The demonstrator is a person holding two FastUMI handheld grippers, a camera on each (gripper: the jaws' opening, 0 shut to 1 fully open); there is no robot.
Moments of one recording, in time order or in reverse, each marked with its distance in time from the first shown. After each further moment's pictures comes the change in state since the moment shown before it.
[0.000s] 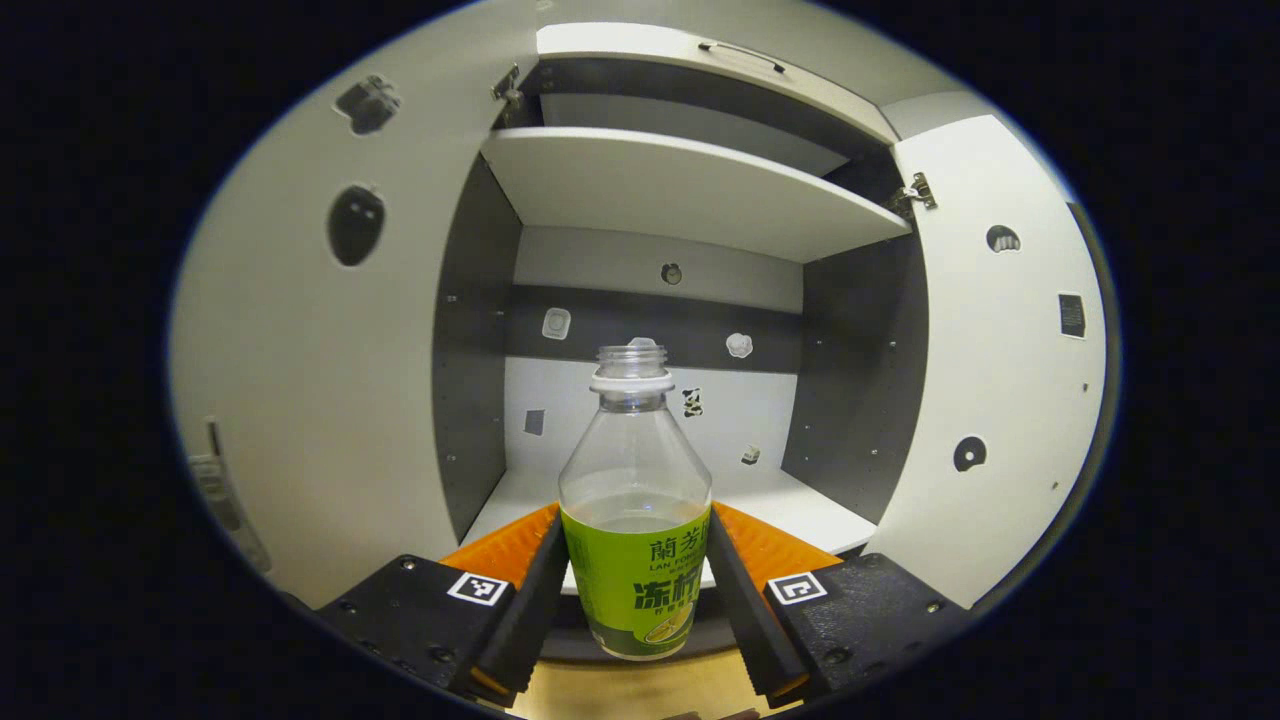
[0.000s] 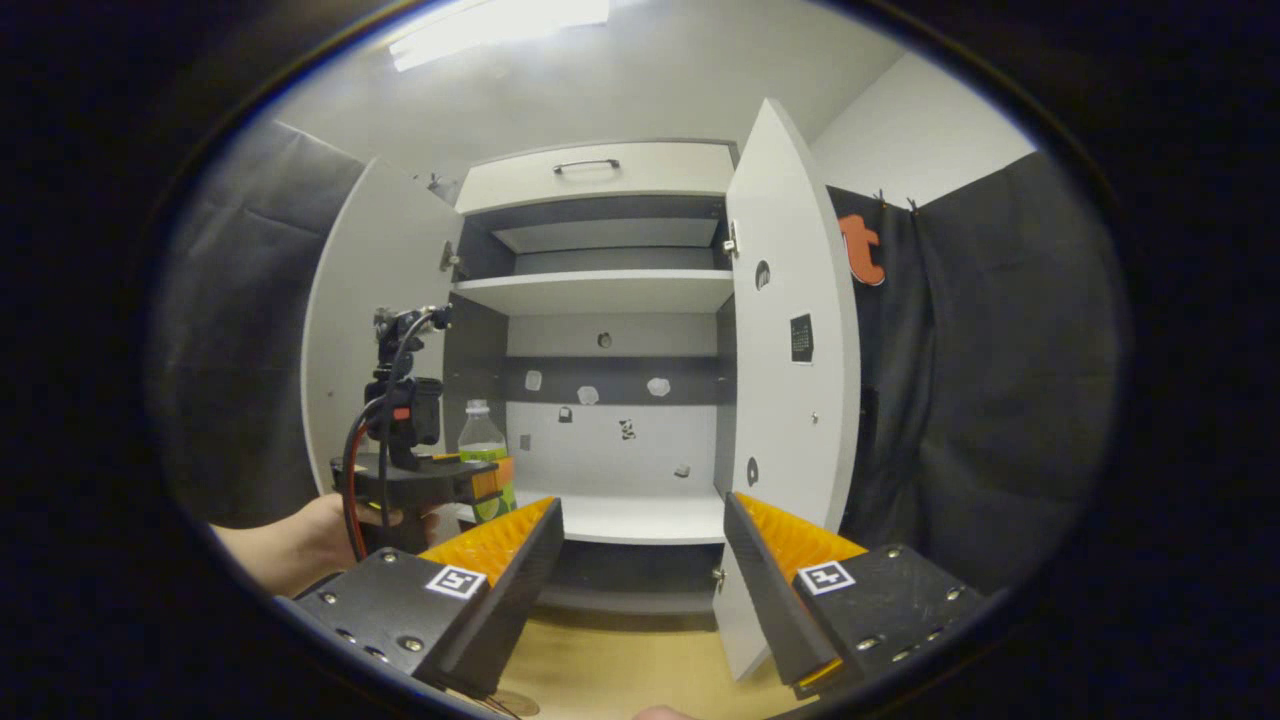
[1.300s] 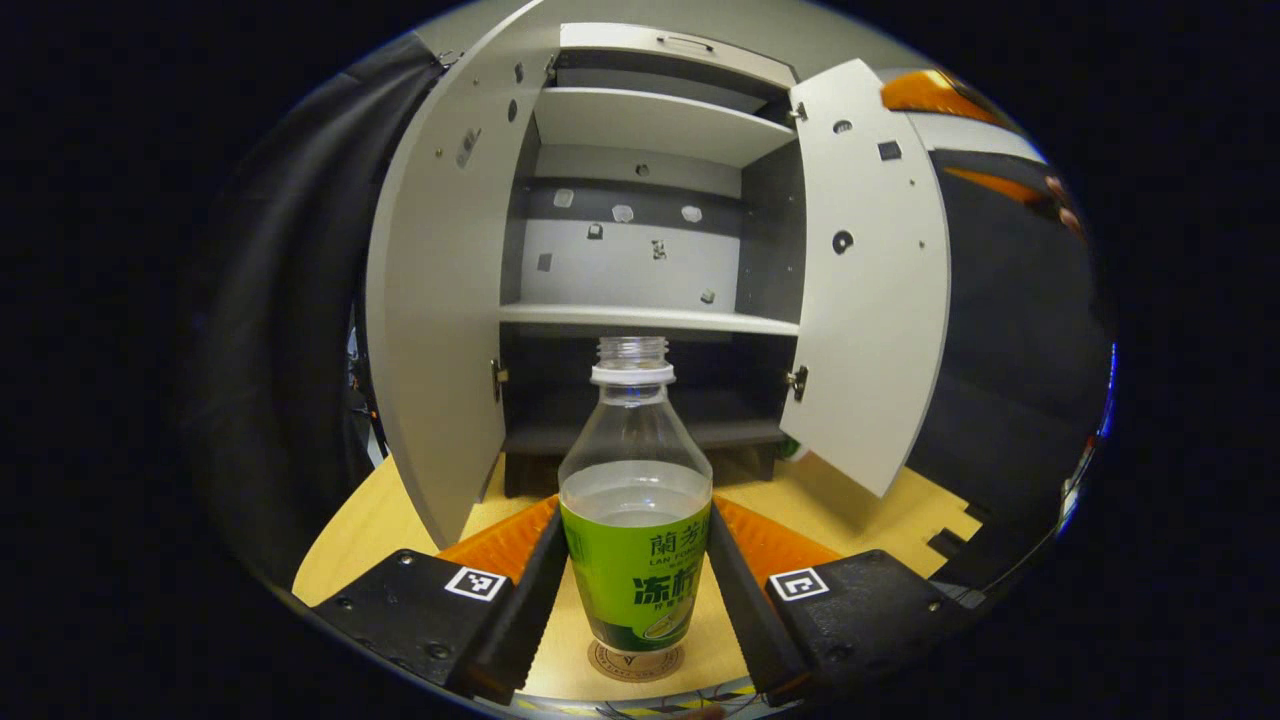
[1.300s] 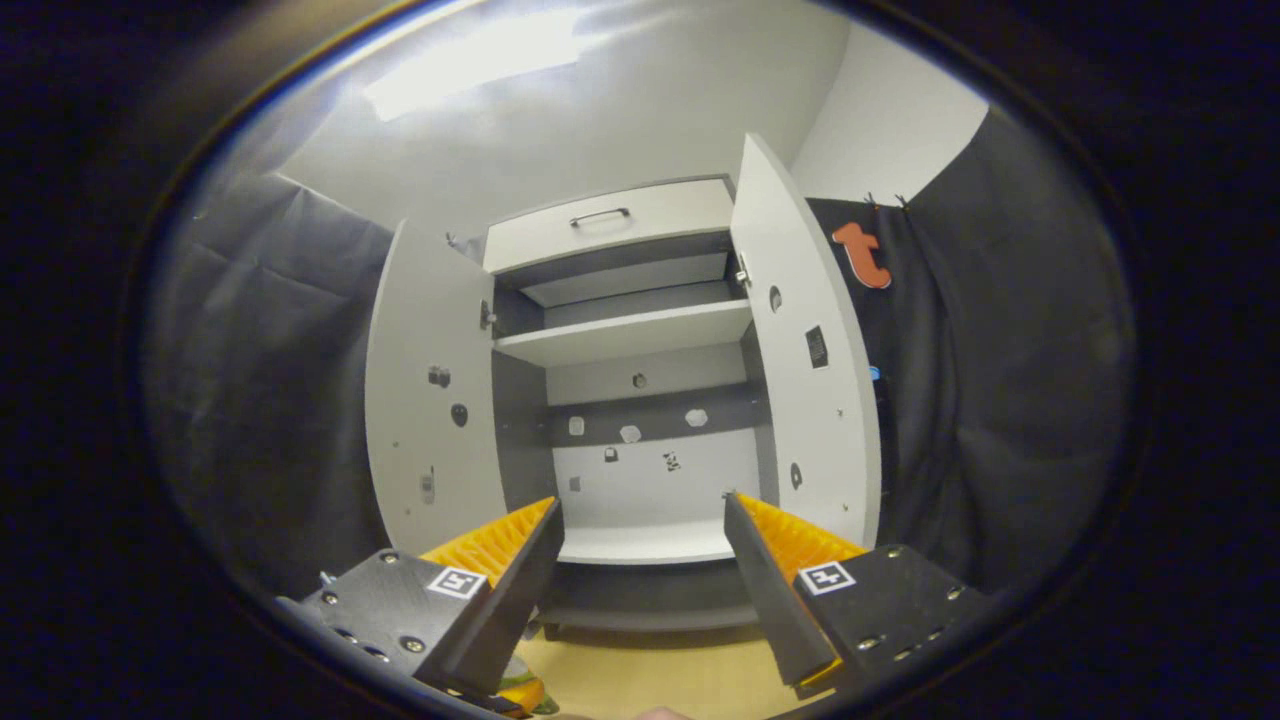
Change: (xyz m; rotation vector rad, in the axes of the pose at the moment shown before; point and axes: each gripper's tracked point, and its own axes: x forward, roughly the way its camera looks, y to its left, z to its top) left arm -0.210 -0.035 -0.268 0.028 0.194 -0.052; right arm -0.014 0.034 0.002 0.100 -0.121 0.072
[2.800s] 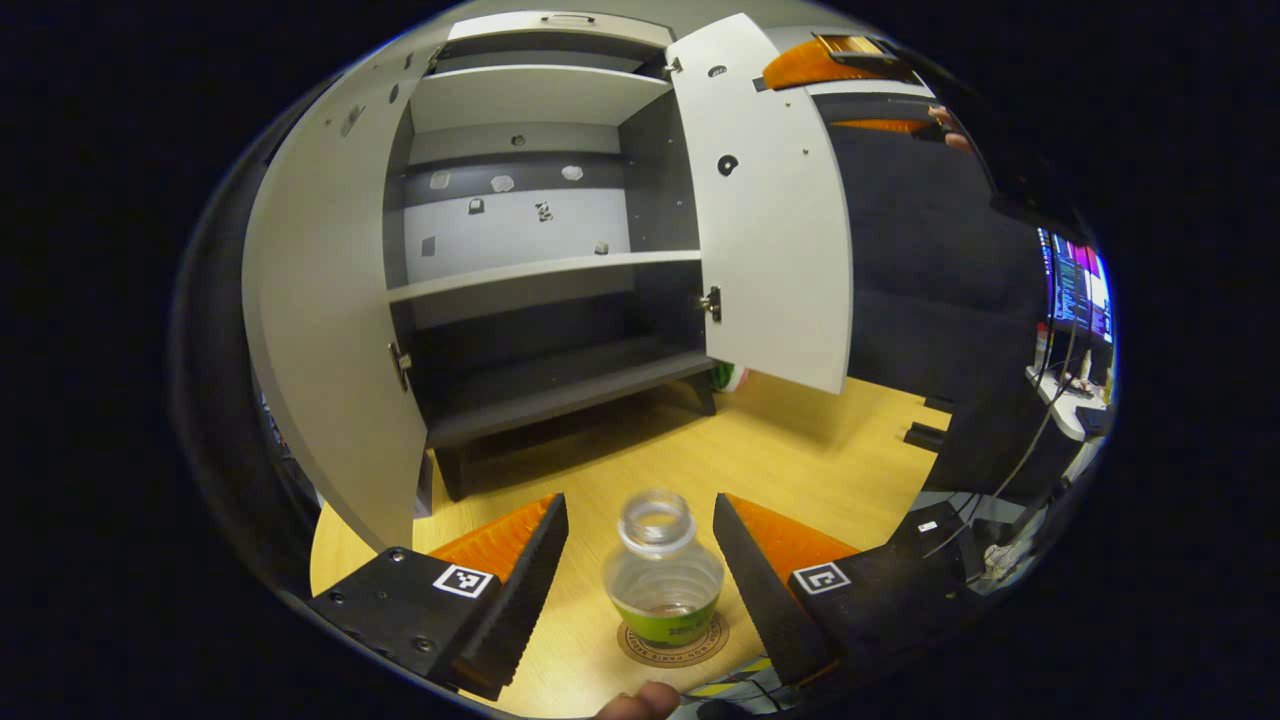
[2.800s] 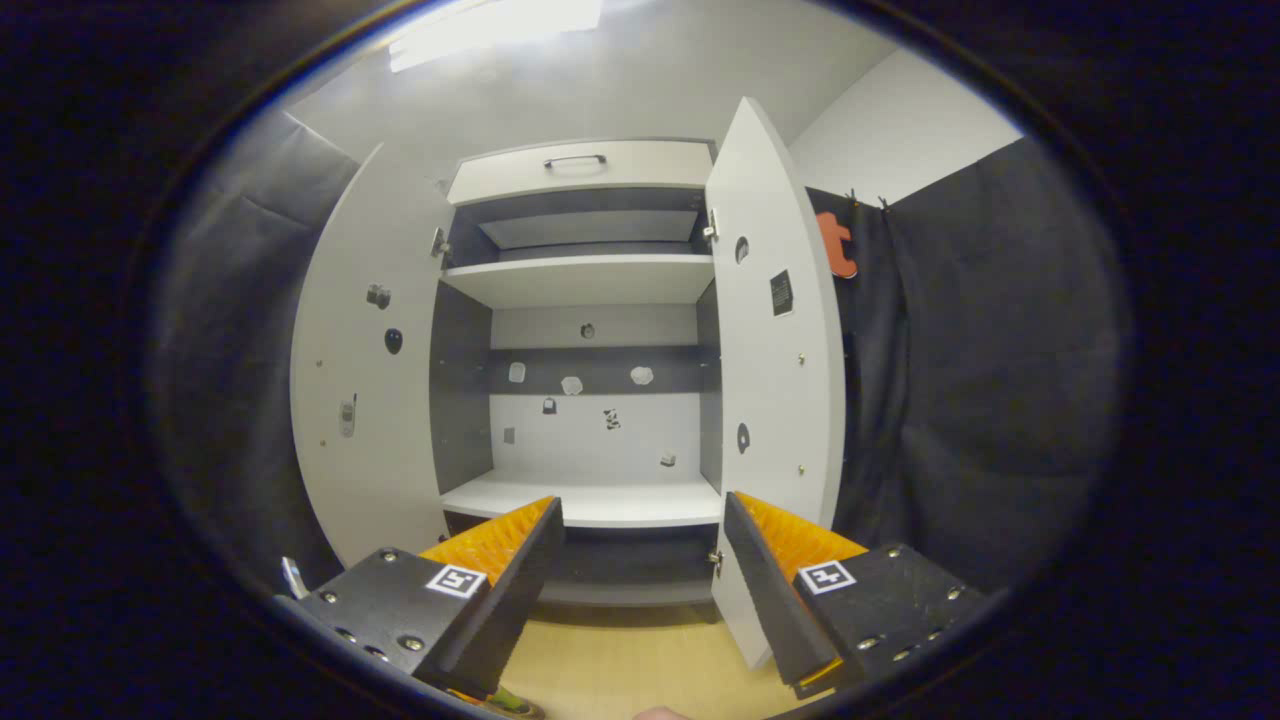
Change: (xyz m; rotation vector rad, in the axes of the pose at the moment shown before) left arm 0.006 -0.017 -0.019 0.215 0.049 -0.274; right arm 0.002 -0.047 -0.039 -0.089 0.058 -0.167
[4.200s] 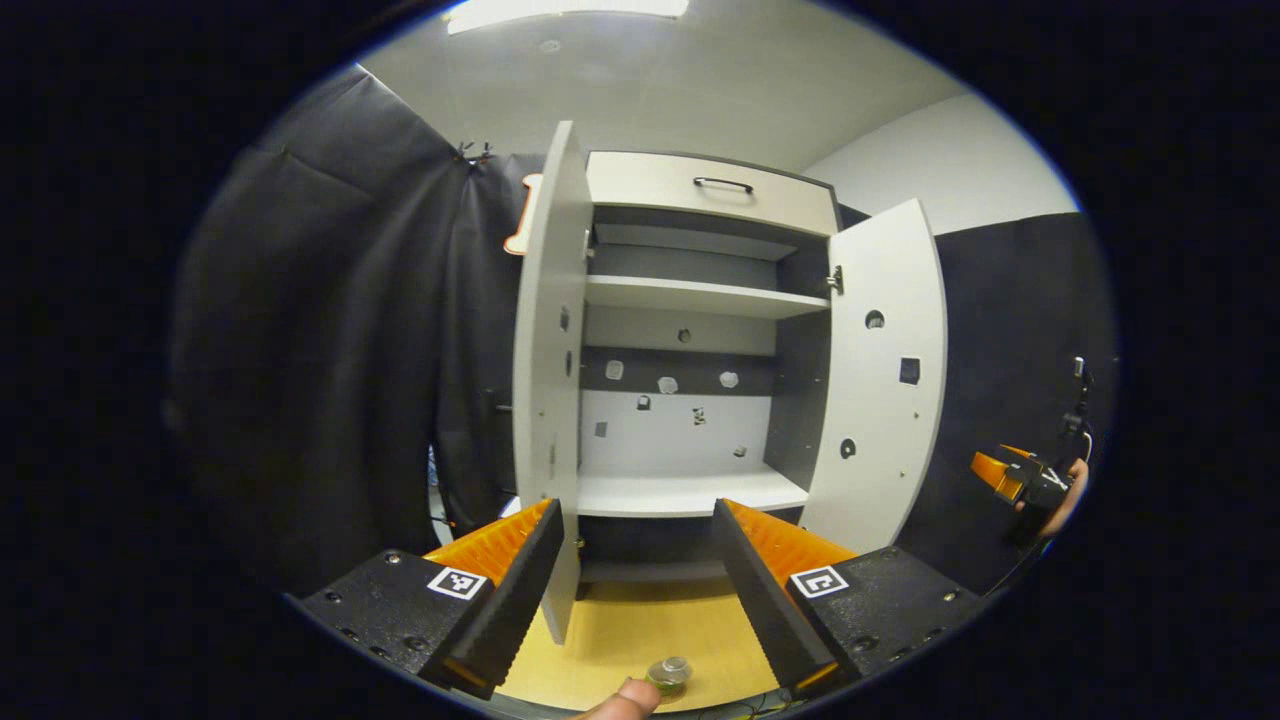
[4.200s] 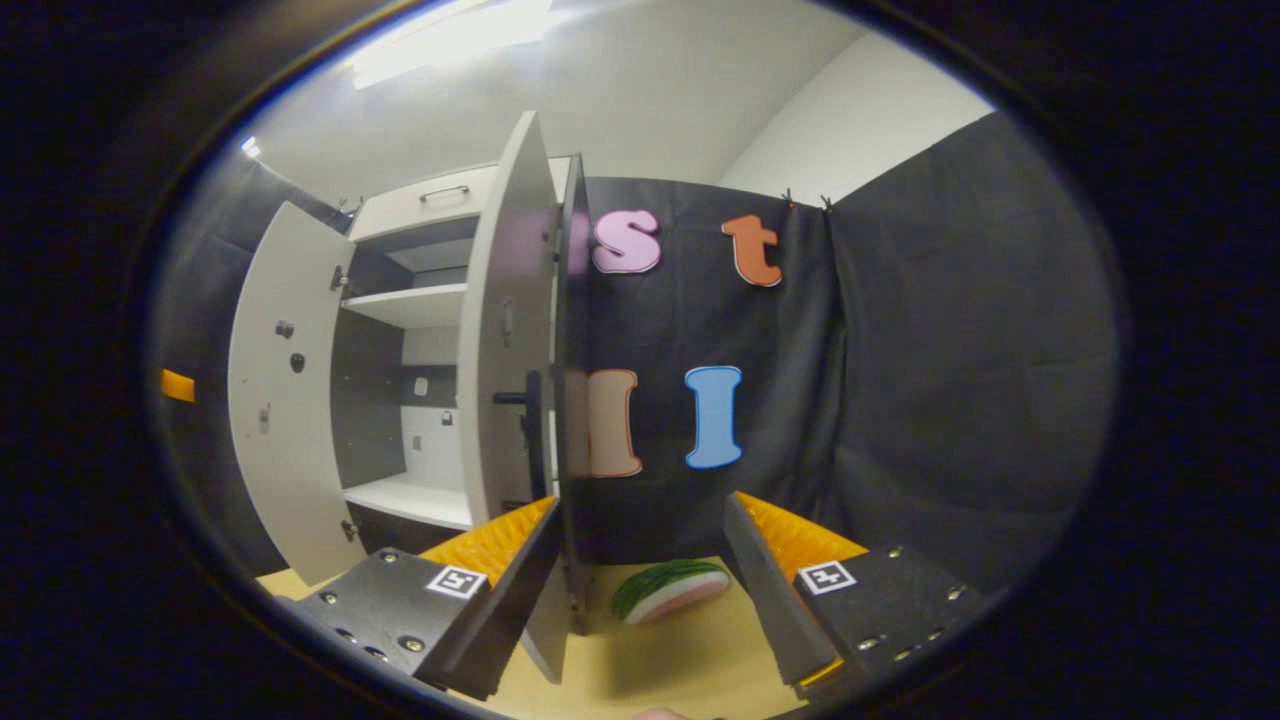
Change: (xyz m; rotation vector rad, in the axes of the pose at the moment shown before) left arm -0.203 0.075 0.306 -0.207 -0.284 0.487; right arm 0.029 -0.267 0.033 -0.015 -0.002 -0.072
